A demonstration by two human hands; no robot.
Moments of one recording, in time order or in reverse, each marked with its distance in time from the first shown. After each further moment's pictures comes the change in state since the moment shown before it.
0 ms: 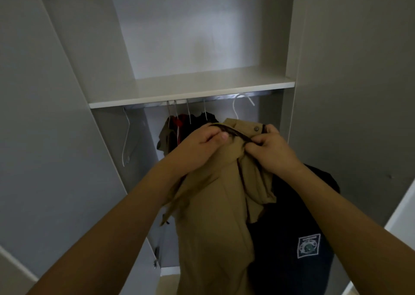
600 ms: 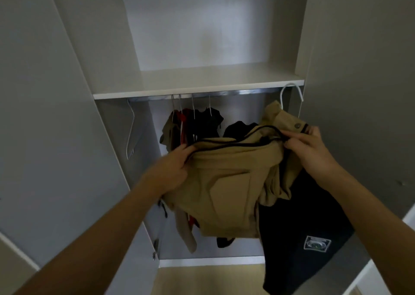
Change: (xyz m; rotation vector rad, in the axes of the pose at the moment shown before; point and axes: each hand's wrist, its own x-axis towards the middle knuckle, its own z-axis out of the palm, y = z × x) left_hand -0.044 -0.094 -0.004 0.357 -0.015 -0.176; right_hand -0.004 0.040 -0.036 0.361 0.053 0.043
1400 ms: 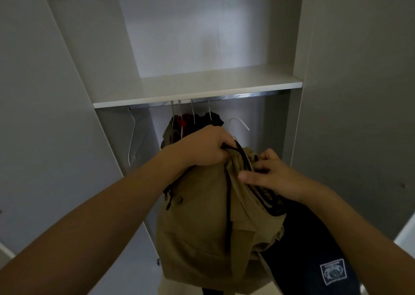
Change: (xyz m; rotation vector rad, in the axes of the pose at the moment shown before) left_hand 0.060 0.100 -0.040 0.049 -0.245 0.317; right_hand -0.019 -0.007 0.039 -0.210 -0.529 0.144
